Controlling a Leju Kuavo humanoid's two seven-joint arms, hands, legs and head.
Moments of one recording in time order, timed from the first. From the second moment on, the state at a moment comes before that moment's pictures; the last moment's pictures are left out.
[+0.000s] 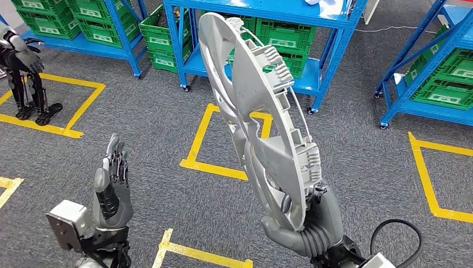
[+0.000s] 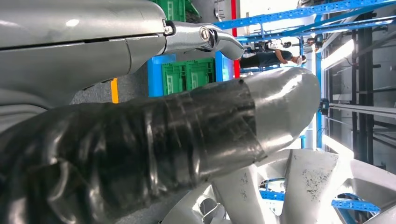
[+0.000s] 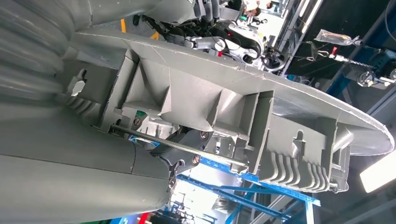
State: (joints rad) left arm 0.05 0.21 -0.58 -1.98 -0.07 0.61 -0.40; right arm -0.03 -0.20 0.63 -2.10 -0.02 -0.30 -0.33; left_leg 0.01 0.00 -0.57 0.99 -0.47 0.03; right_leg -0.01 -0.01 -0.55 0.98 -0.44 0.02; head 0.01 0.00
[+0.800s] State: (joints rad) left arm 0.05 0.21 -0.58 -1.98 -0.07 0.59 -0.40; right arm -0.02 -0.20 0.63 -2.10 -0.01 -0.30 -0.33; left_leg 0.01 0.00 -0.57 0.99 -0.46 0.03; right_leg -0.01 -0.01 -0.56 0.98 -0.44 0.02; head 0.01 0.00
